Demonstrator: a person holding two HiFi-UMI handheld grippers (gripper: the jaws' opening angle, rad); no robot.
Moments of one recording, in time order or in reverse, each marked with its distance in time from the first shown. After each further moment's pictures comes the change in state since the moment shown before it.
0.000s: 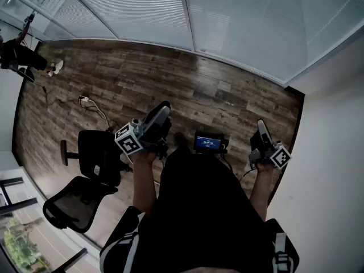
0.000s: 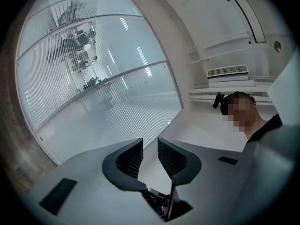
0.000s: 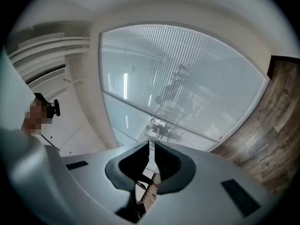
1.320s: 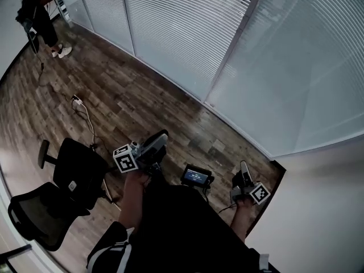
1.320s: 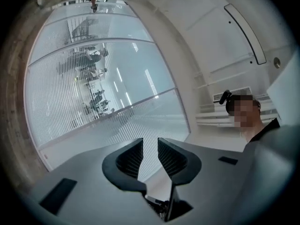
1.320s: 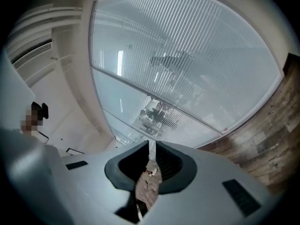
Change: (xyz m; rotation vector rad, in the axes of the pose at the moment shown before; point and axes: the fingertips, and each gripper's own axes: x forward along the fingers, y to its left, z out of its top) left arm -0.086 0.124 0.130 -0.072 -0.222 0.041; right arm 0.190 0.000 -0.072 -0.056 0.194 -0.062
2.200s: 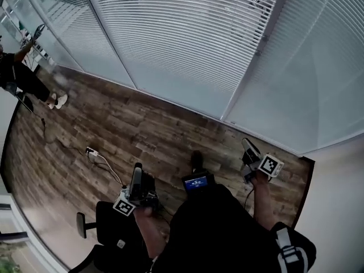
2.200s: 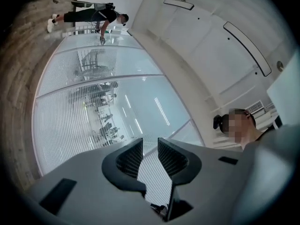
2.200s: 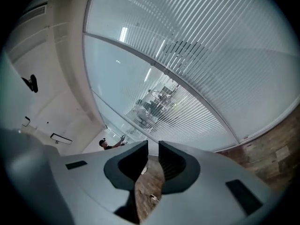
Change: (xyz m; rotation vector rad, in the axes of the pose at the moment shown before) left arm -0.074 0.144 0.272 0.021 -0.329 0.101; right arm 0.353 0.013 -0.008 -0.087 0.092 -0.053
